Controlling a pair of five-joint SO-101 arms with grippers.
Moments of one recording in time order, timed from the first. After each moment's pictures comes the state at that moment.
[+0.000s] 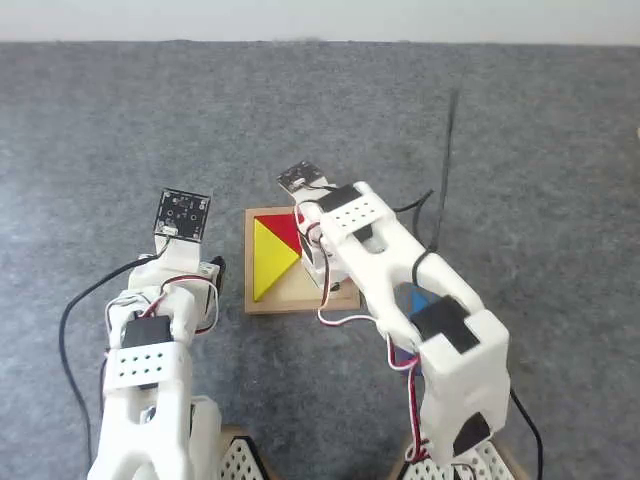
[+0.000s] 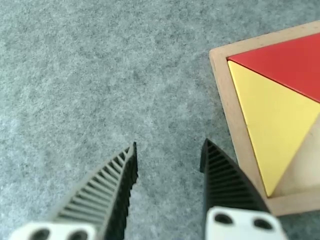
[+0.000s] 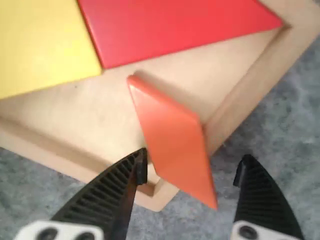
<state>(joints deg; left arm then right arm) -14.6 -51.5 79.4 34.4 -13.2 -34.5 23.7 4.8 70.4 3.8</state>
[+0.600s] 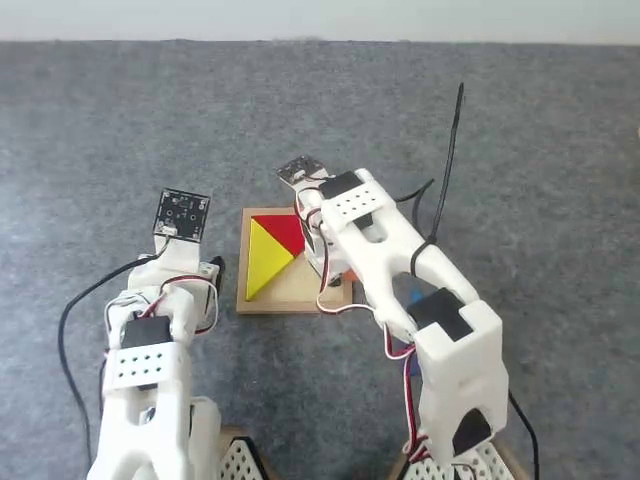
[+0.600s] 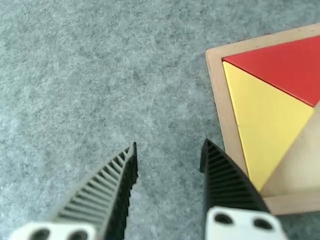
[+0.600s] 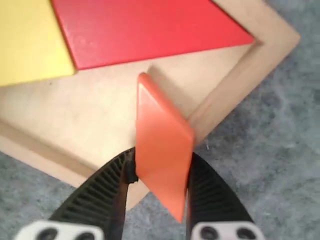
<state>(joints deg) -14.6 -51.5 79.4 34.4 -13.2 -33.3 26.3 -2.4 76.6 6.9</state>
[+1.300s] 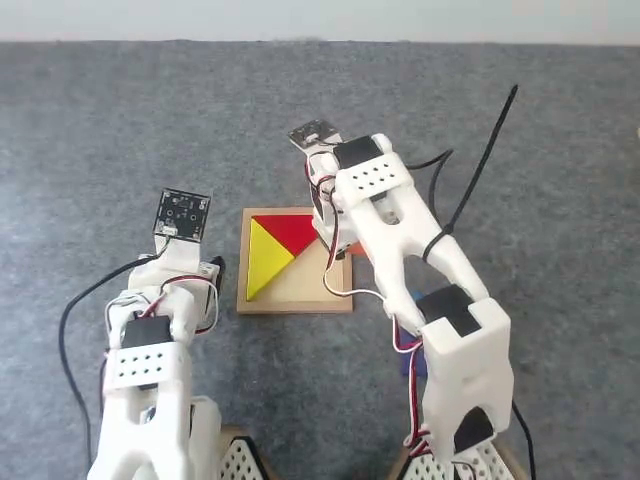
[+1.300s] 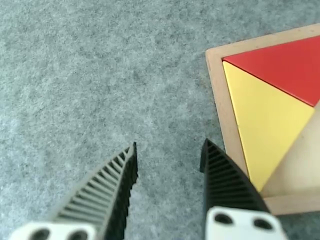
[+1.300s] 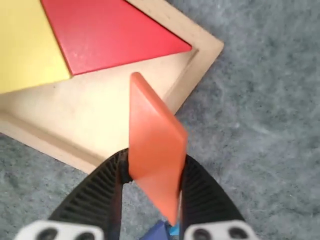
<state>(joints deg) -14.6 -51.5 79.4 34.4 -13.2 -29.5 26.3 -15.6 86.9 7.5</state>
